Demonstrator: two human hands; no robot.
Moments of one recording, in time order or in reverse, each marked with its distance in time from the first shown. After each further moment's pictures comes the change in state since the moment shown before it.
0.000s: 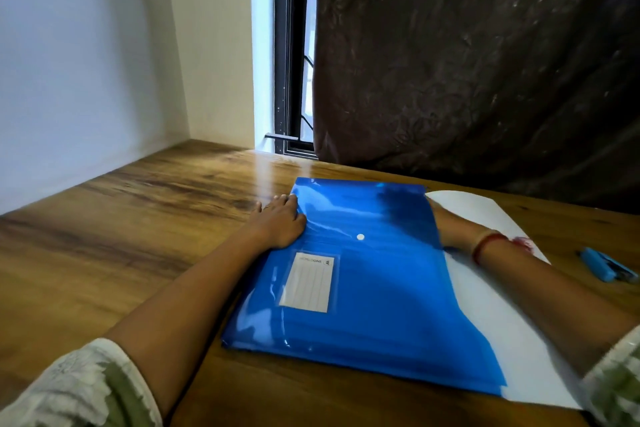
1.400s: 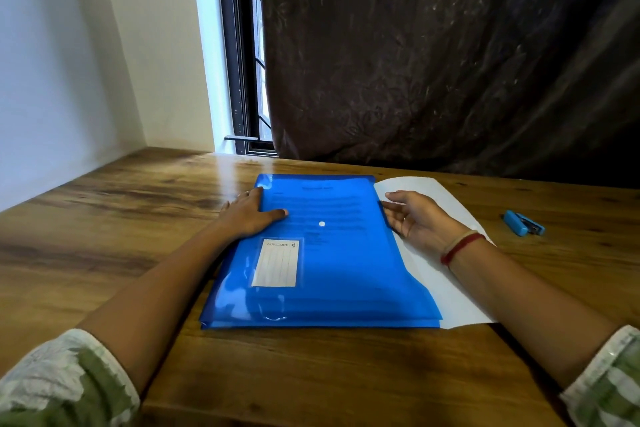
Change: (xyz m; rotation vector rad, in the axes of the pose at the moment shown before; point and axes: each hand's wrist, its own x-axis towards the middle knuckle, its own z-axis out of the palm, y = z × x) left_hand -0.027 0.029 -0.017 -0.221 0.024 -0.038; right_hand -0.058 -0.025 -0.002 1.294 0.351 0.584
